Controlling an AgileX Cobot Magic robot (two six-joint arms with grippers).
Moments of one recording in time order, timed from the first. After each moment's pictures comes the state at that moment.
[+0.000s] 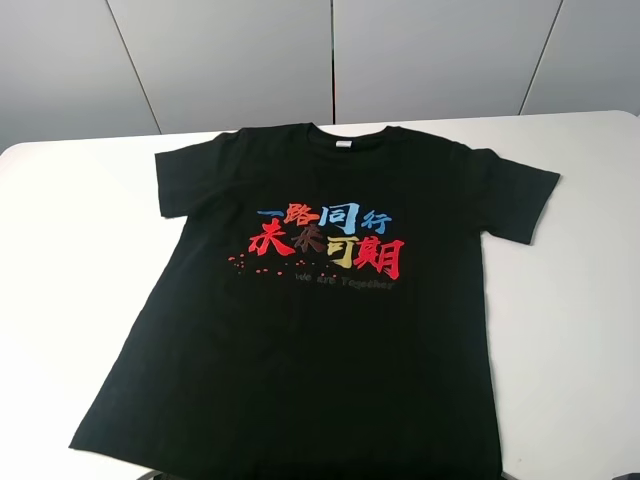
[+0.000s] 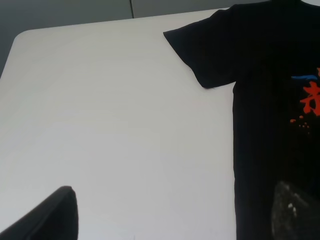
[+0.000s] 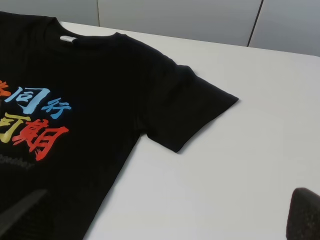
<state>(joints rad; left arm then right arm) -0.27 0.00 -0.51 0.09 1.09 -0.05 -0.08 0.00 -0.51 0.17 1.11 -0.25</state>
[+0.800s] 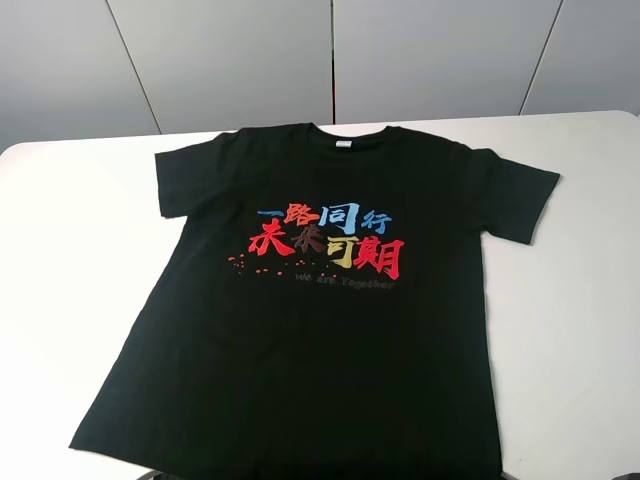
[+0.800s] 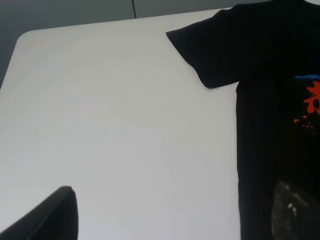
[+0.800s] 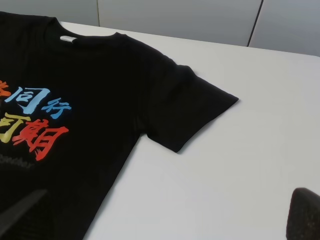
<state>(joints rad) -0.27 0.00 -0.51 0.10 1.09 -0.05 -0.08 0.00 -0.51 0.17 1.11 -0.25</state>
